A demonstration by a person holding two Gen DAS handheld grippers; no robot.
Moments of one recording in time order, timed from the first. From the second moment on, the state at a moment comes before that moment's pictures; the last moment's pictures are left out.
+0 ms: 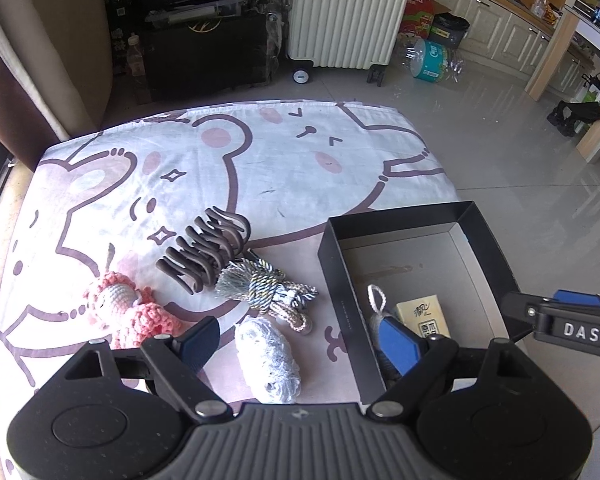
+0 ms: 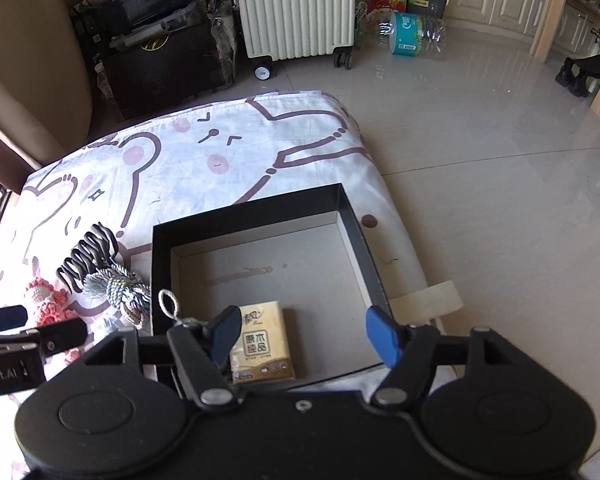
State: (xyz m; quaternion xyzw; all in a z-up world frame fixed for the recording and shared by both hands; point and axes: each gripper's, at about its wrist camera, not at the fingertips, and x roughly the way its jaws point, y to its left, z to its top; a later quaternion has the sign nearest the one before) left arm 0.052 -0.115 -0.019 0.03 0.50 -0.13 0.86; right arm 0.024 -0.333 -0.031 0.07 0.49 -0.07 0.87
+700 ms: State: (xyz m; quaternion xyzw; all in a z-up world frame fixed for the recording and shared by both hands) left arm 0.046 -0.115 -0.026 0.06 0.49 -0.10 0.86; right arm -0.006 -0.342 -0.031 0.04 0.46 -0.10 0.88
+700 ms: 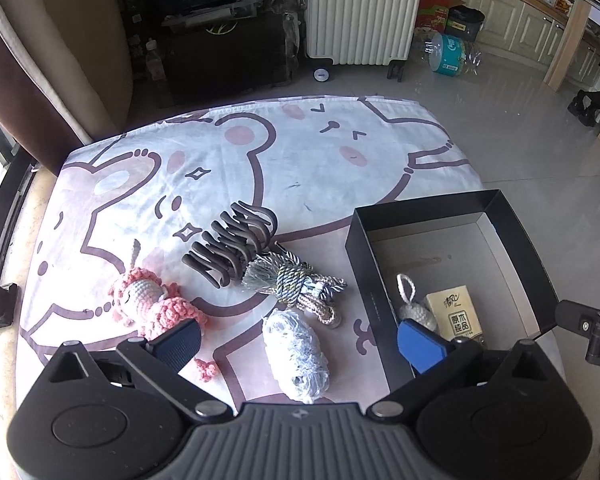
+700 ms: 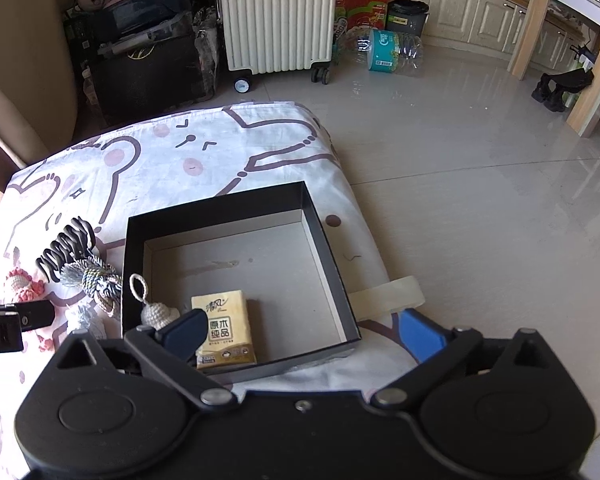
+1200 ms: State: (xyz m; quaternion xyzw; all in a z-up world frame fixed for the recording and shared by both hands) left arm 0.048 -0.116 -0.030 0.06 0.49 -0.09 0.86; right arm -0.007 -0.346 -0.035 0.05 0.47 -0.11 0.88
